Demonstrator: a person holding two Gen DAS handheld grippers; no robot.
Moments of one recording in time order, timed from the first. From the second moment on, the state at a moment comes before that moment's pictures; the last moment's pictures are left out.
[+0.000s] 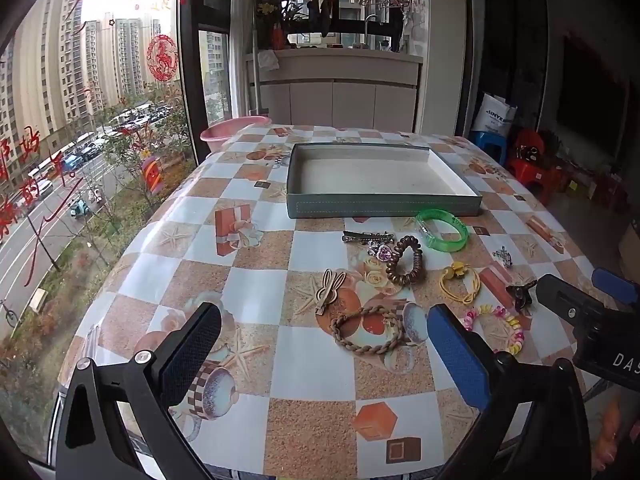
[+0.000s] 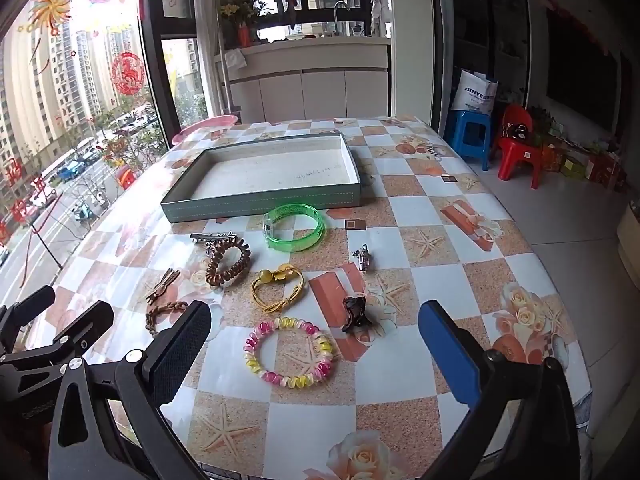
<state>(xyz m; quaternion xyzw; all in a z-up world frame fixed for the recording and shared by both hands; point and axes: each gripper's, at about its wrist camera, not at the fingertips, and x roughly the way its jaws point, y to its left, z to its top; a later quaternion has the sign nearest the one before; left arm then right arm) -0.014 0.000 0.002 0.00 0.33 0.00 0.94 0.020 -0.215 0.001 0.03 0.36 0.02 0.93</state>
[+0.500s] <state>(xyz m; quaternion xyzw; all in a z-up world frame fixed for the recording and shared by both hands) -0.013 0.001 0.002 0.00 0.33 0.01 0.94 0.019 -0.215 0.001 0.03 0.36 0.02 0.93</state>
